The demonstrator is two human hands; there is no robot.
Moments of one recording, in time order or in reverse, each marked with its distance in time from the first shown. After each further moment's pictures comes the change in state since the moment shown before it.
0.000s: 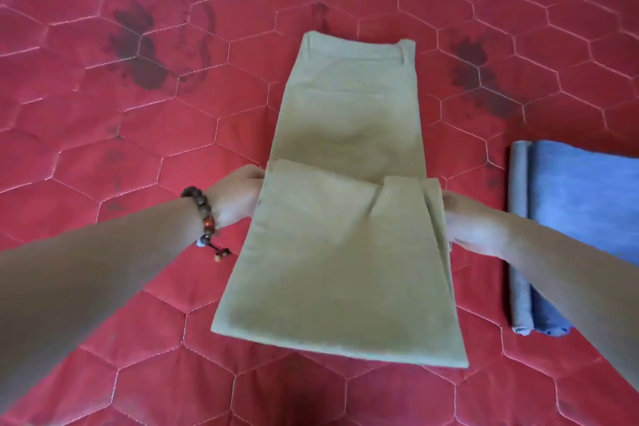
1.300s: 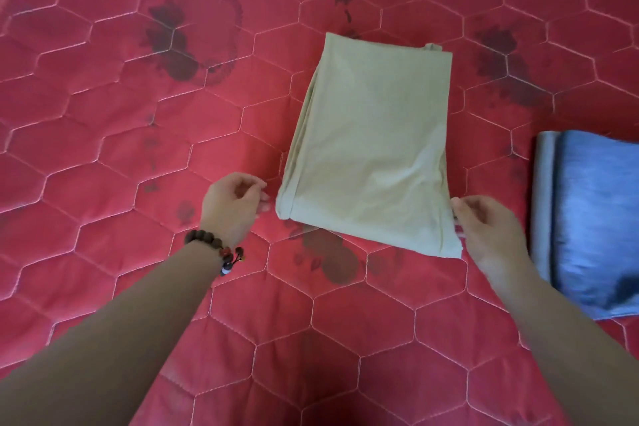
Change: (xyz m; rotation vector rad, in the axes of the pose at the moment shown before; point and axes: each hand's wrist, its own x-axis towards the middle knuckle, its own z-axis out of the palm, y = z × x) left_hand -0.032 -0.045 0.027 -0.274 0.735 -0.167; right_hand -0.036 0.024 0.035 0.145 0.762 -0.150
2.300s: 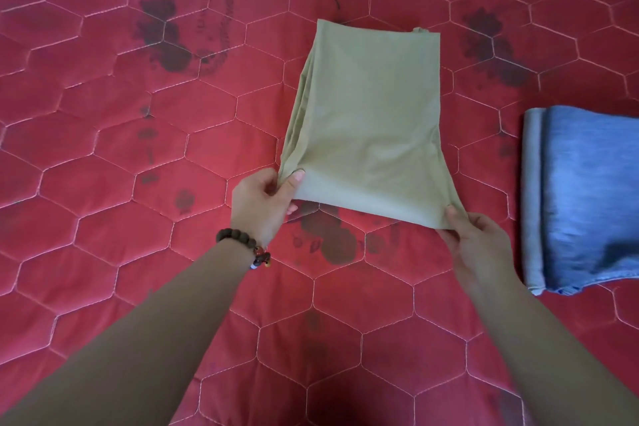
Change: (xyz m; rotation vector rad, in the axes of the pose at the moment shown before) left_hand -0.031 -0.002 0.028 -0.049 -0.068 0.212; right_hand -0.047 0.018 0.019 0.812 0.127 0.331
